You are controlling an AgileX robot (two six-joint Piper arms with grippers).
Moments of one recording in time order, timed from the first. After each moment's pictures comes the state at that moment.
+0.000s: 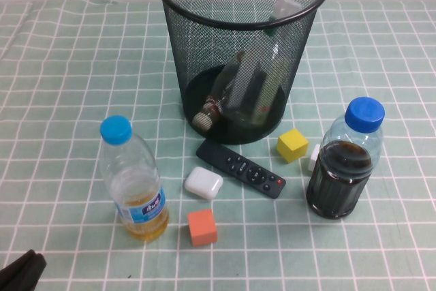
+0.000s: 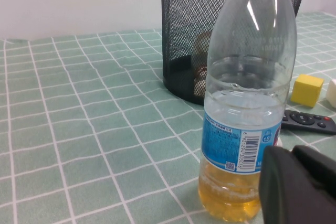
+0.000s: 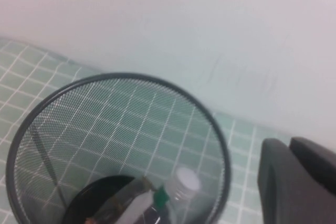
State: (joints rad) right arm 0.55 1.66 -2.53 -0.33 1.30 0.06; left arm -0.40 -0.01 0.03 -0.46 0.18 0.39
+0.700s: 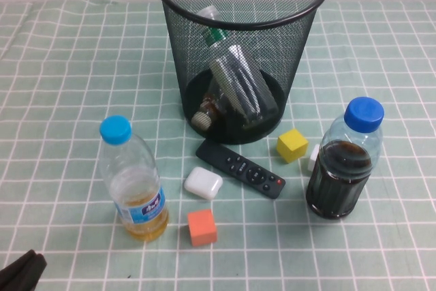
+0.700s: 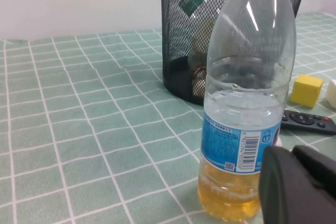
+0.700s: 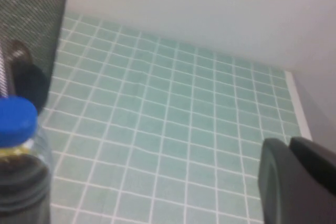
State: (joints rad) right arm 0.05 0.45 -0.57 -0.18 0.31 -0.07; left arm -0.40 -0.01 0.03 -0.46 0.18 0.39
